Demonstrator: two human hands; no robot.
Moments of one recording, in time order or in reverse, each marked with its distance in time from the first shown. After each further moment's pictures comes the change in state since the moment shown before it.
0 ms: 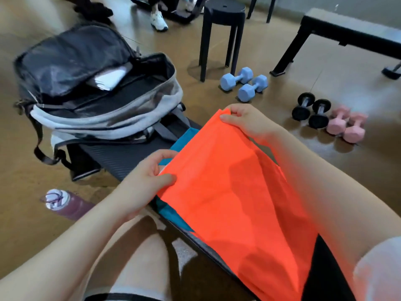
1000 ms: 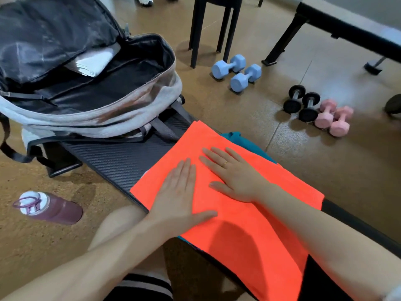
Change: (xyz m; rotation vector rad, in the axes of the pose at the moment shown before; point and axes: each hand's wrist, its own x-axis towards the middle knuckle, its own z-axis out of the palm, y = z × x) left_hand 0.041 -0.075 0.016 1.354 -0.068 0.232; right_hand -0.033 0.087 0.070 -1.183 -0.224 -0.395
